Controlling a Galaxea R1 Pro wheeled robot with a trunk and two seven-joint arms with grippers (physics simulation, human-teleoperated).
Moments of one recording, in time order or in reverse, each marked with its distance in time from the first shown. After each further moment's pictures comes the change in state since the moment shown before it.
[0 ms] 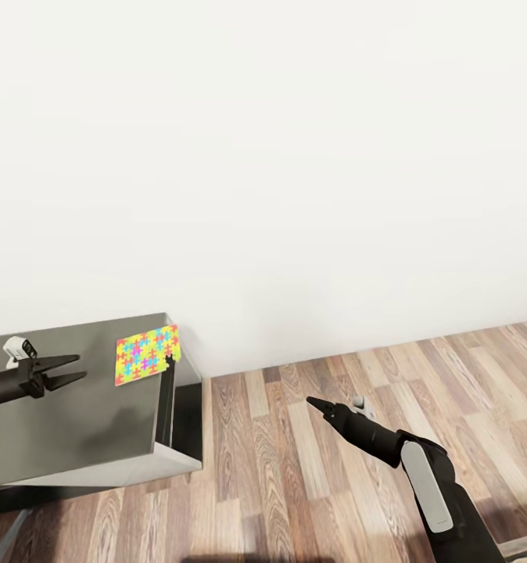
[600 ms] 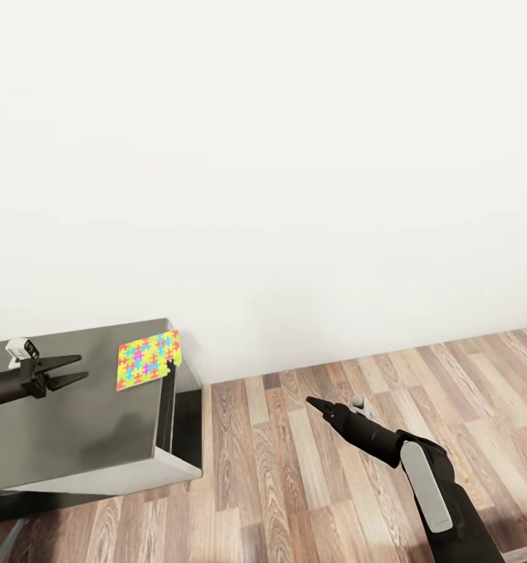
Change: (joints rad) left arm 0.000 -0.005 -0.003 -0.001 -0.001 0.000 0.000; right arm 0.000 0.002 0.000 0.000 0.000 0.000 0.001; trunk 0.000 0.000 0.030
